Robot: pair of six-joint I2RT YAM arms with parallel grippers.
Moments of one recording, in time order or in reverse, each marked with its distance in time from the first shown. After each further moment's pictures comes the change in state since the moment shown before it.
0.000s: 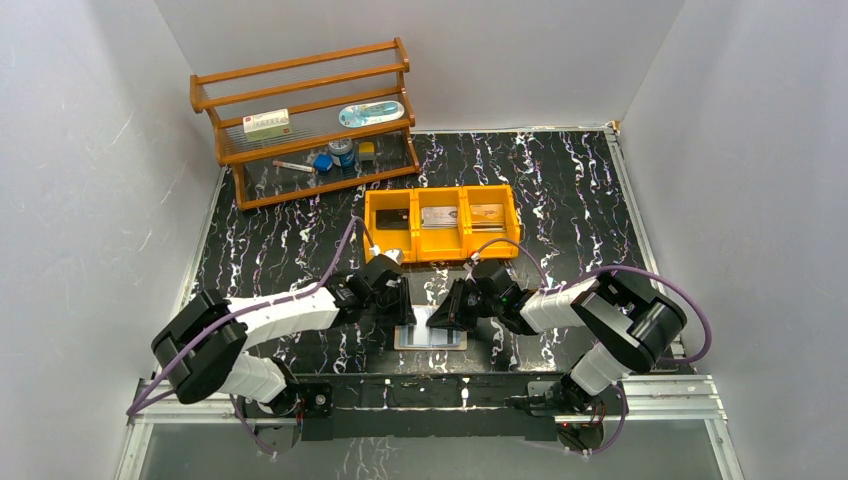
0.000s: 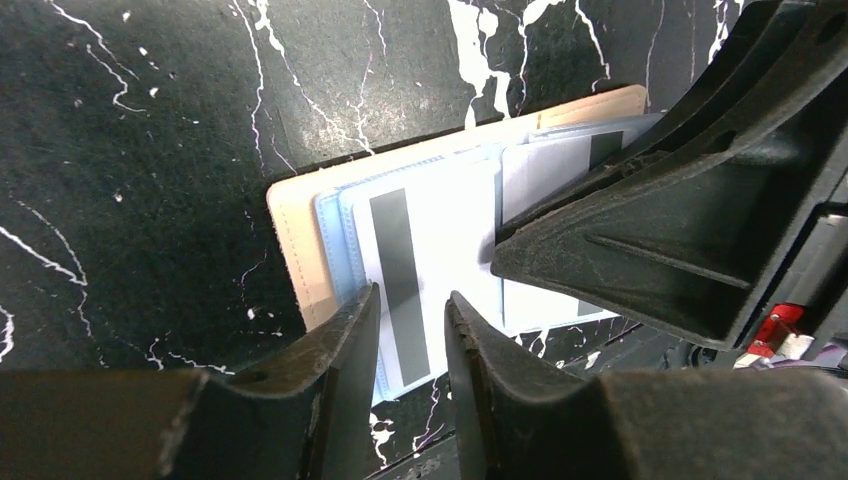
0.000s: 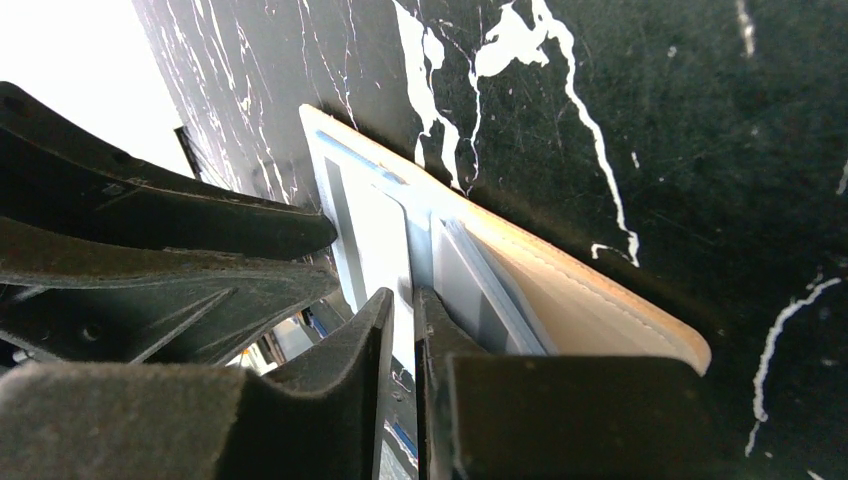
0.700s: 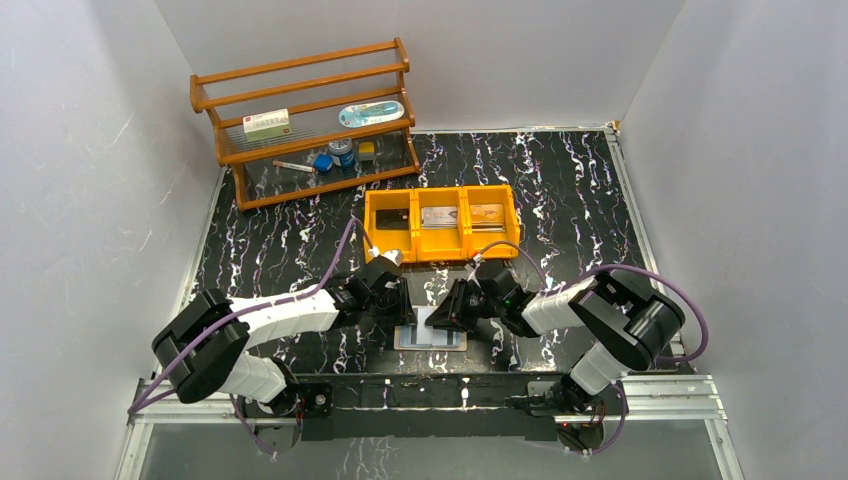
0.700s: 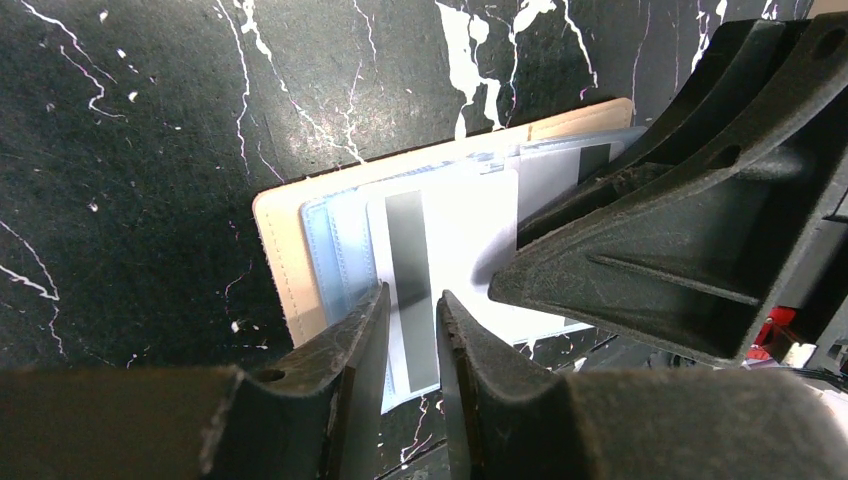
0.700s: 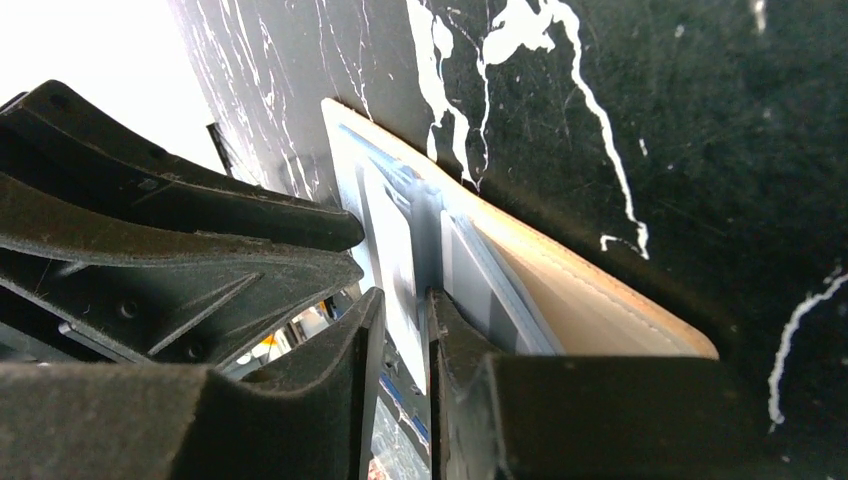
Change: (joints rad) left arm 0.000 0.017 -0.029 0.064 0.014 -0.032; right arm -0.008 0.016 -0.027 0.082 -0.039 0.055
